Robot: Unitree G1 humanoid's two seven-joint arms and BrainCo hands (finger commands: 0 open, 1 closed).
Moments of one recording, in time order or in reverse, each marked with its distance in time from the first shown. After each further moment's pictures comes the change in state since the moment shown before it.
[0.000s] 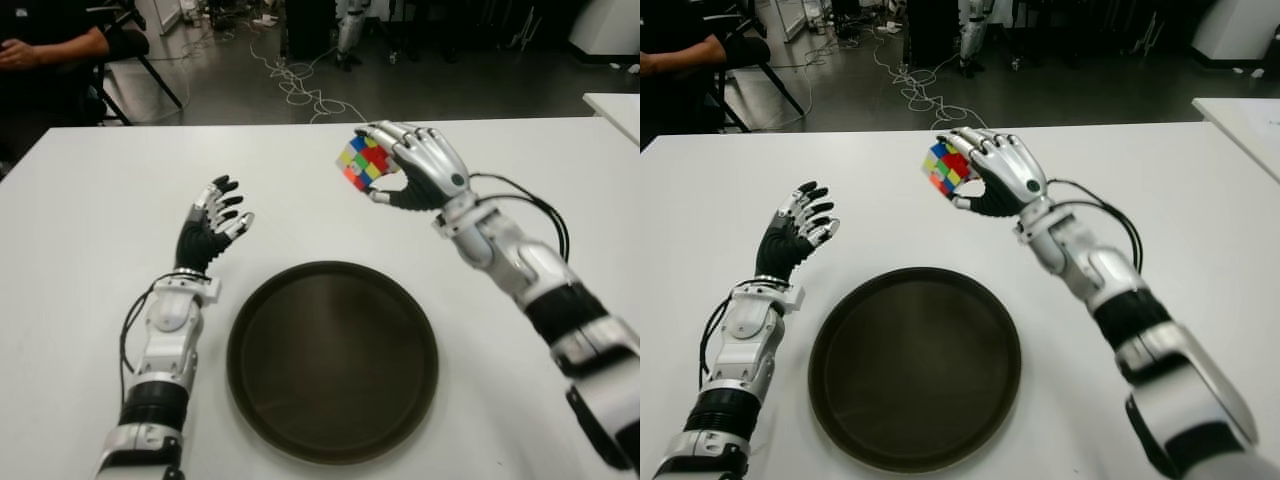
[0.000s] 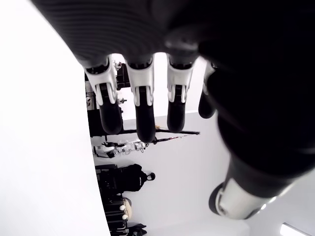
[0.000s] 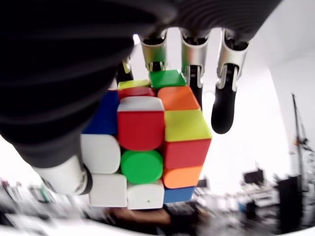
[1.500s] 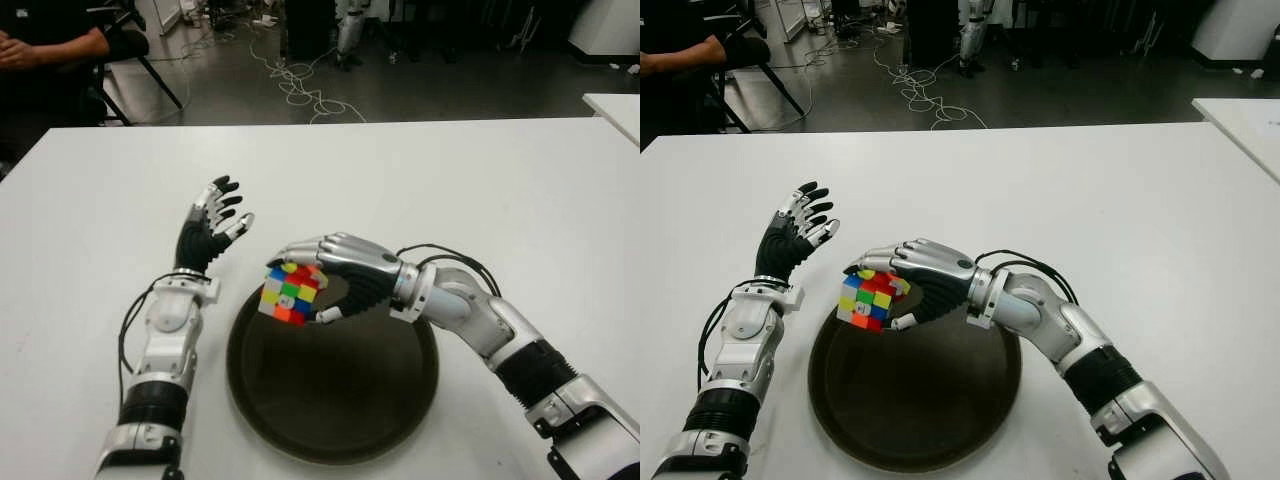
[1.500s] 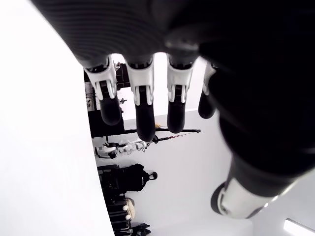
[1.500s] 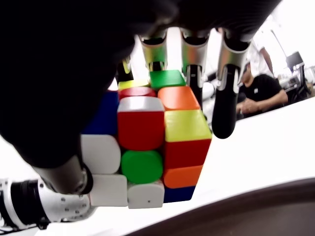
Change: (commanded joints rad) left arm -0.004 -0.002 0.004 0.020 0.003 -0.030 -0.006; right arm 0.125 0.075 0.052 -0.118 0.247 -0.209 0.672
